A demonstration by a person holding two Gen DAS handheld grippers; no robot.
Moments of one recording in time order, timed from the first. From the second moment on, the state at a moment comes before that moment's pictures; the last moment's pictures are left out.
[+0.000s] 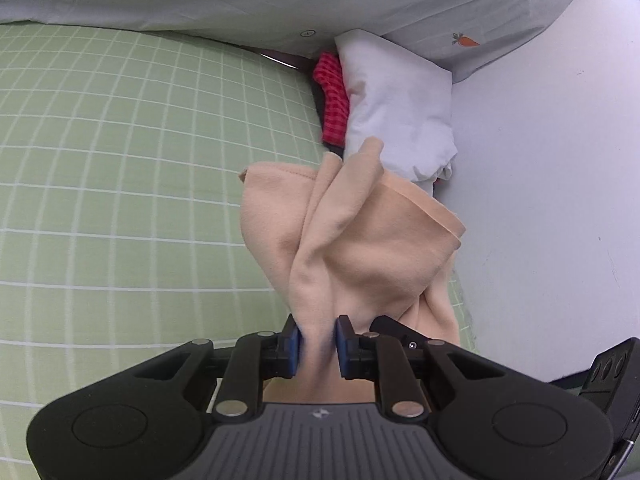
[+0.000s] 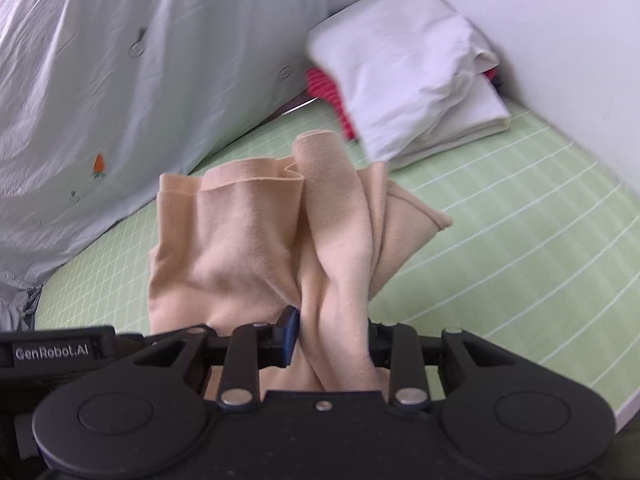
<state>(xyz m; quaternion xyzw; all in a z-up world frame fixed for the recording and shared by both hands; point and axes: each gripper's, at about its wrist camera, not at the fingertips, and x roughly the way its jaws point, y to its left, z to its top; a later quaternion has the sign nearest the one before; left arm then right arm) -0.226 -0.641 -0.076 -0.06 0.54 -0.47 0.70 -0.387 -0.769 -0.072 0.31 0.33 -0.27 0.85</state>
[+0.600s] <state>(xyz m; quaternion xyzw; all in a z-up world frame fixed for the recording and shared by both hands) -0.155 -0.931 -0.006 -0.10 0.41 -0.50 0.76 -0.304 -1.063 0.003 0.15 0.22 -0.25 0.93</state>
